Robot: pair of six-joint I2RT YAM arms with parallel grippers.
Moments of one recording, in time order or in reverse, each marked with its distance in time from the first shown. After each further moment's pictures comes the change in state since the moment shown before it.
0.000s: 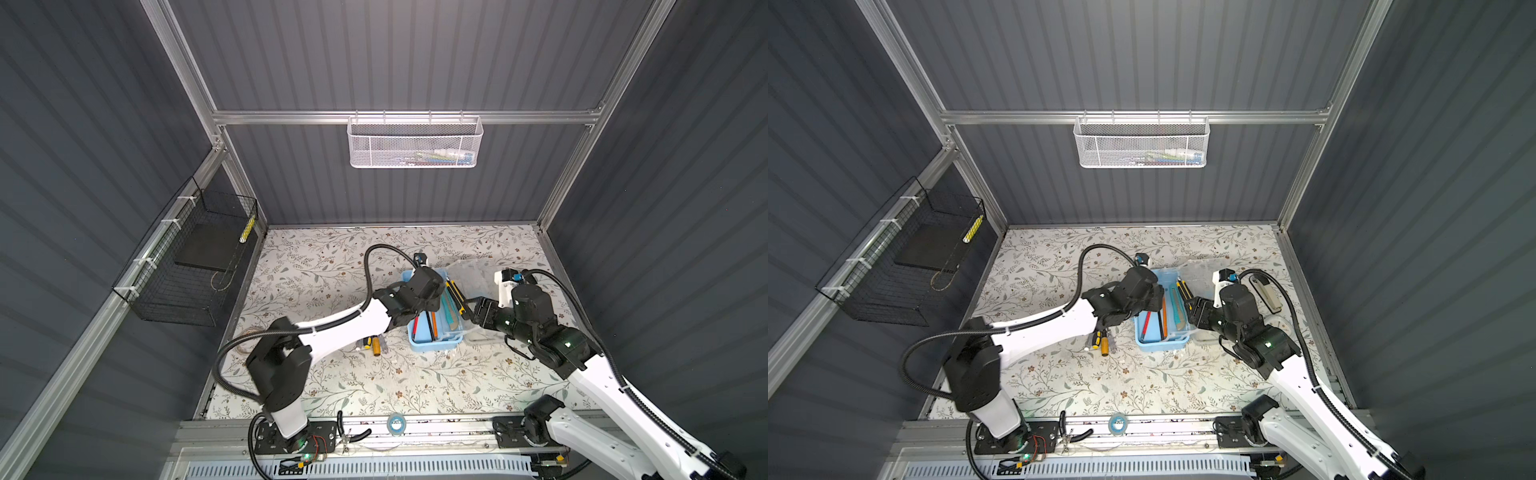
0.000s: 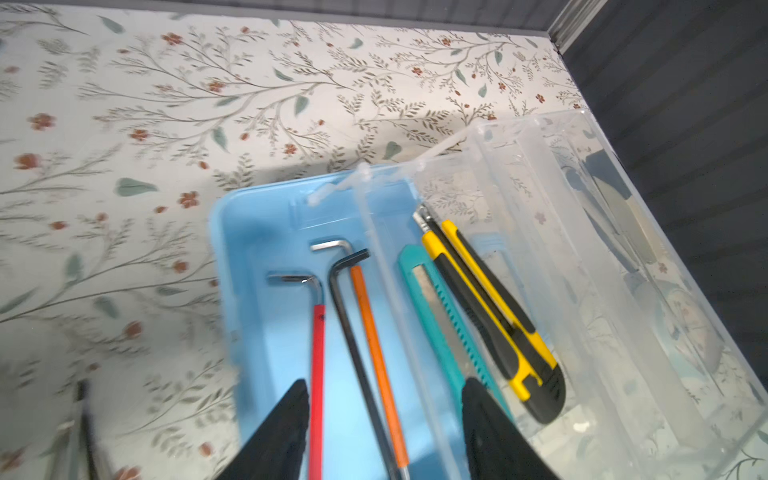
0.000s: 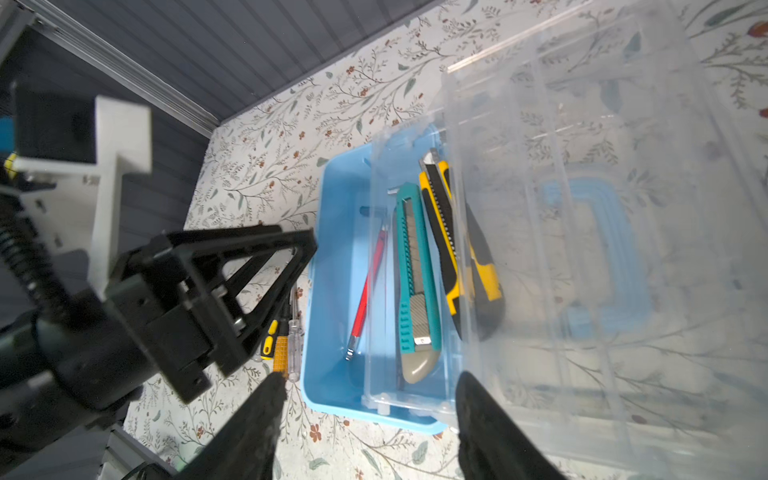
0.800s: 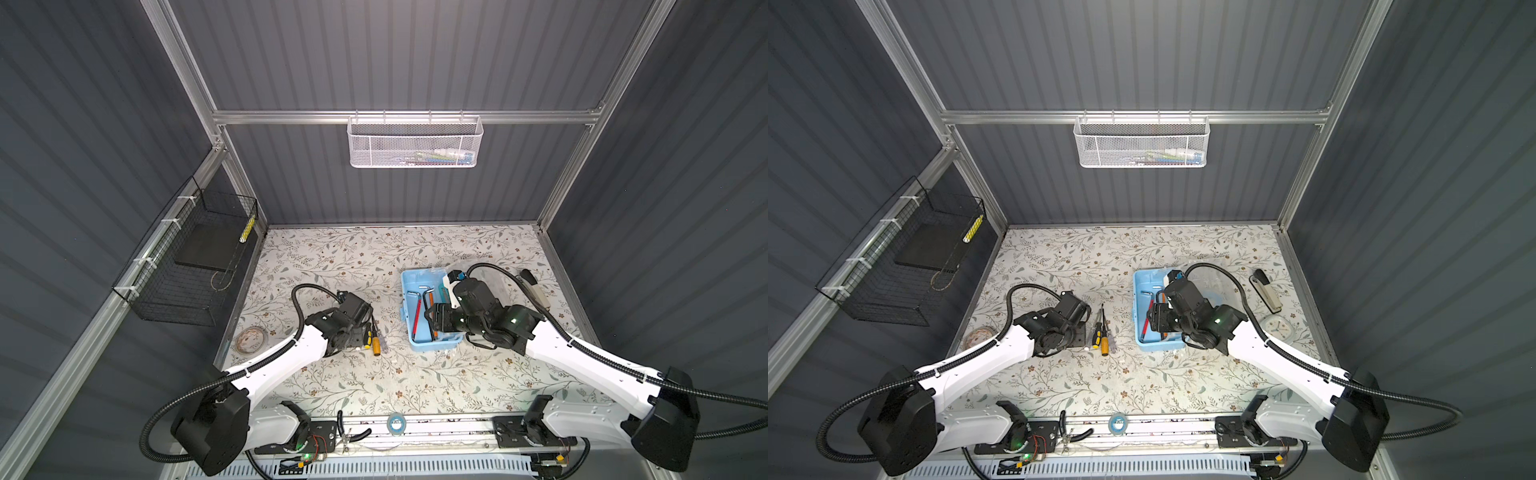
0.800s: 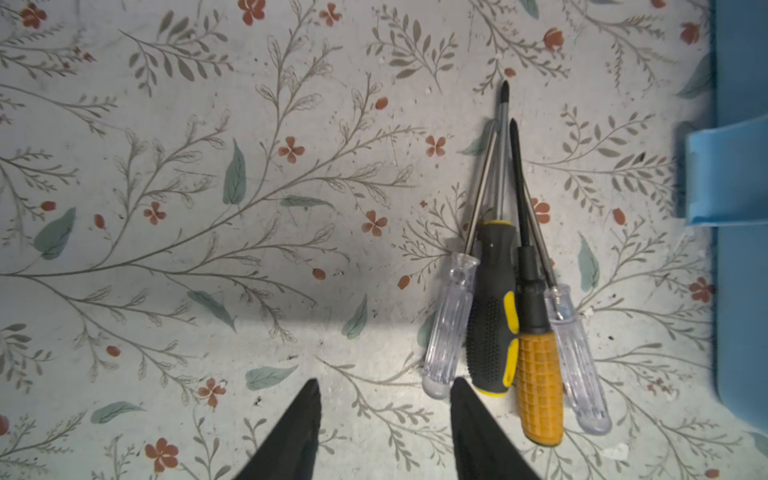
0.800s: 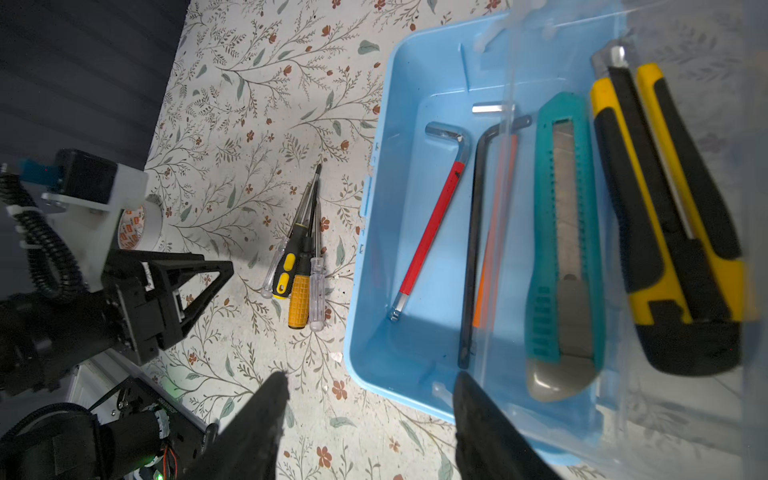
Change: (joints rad) left arm 0.297 -0.337 -0.493 -0.317 0.088 -0.018; right arm 0.290 0.372 0.164 0.013 0.070 0.025
